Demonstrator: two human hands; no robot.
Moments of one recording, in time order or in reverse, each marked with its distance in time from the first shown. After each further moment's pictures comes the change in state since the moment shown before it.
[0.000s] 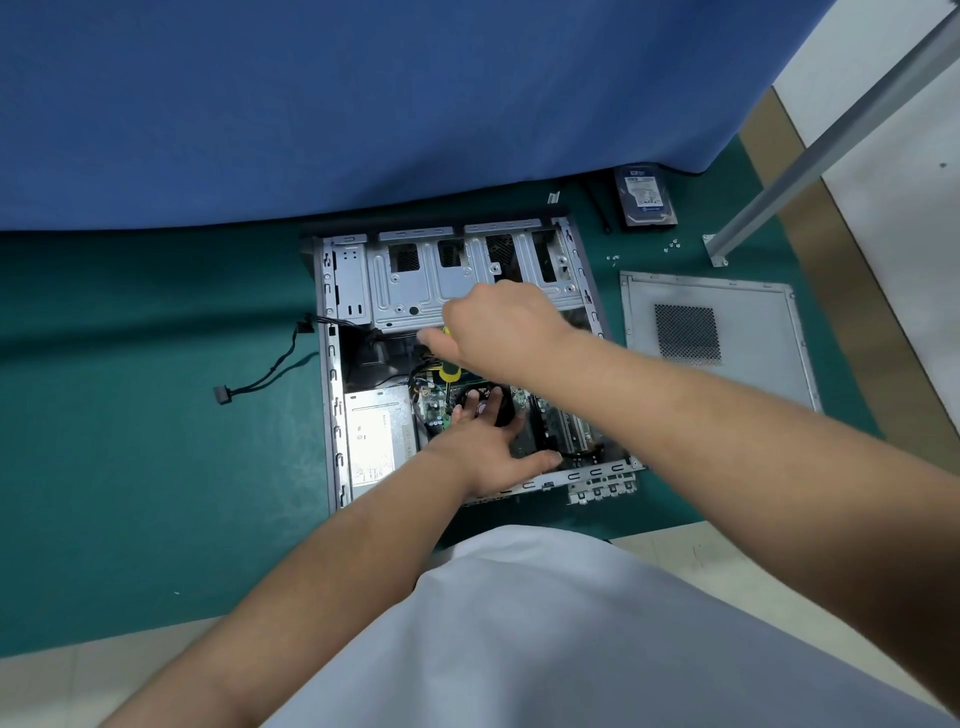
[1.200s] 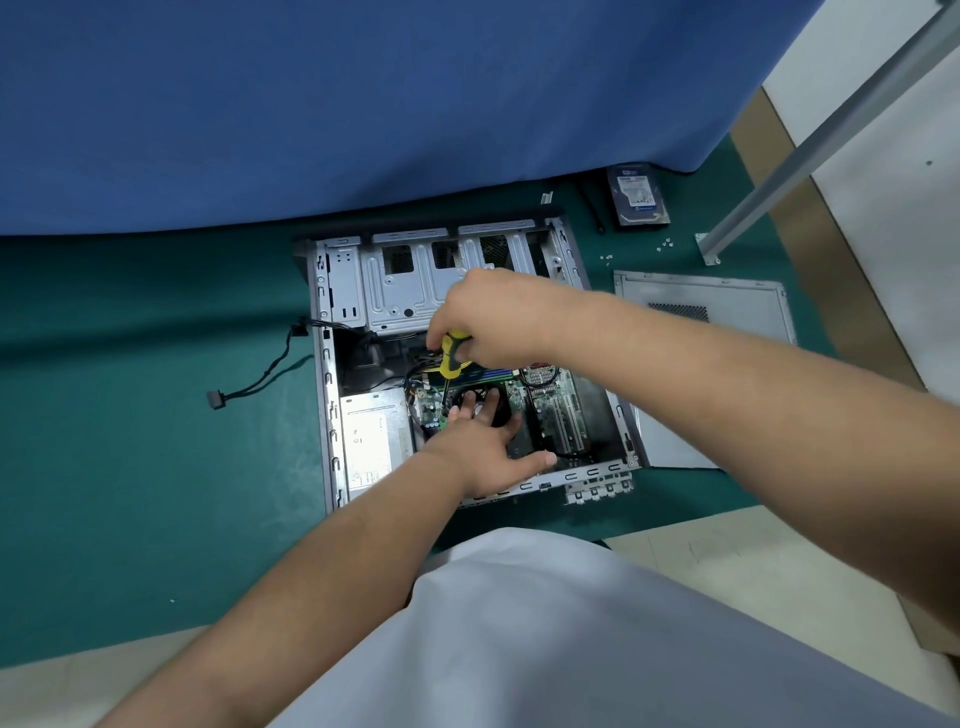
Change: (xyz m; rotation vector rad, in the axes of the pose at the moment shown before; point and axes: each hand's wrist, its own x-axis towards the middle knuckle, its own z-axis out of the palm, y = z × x) left_hand 0.004 -0.002 0.001 0.046 -0.001 0.011; right_hand 0.007 0.020 -0.019 0.067 -0.156 -0.256
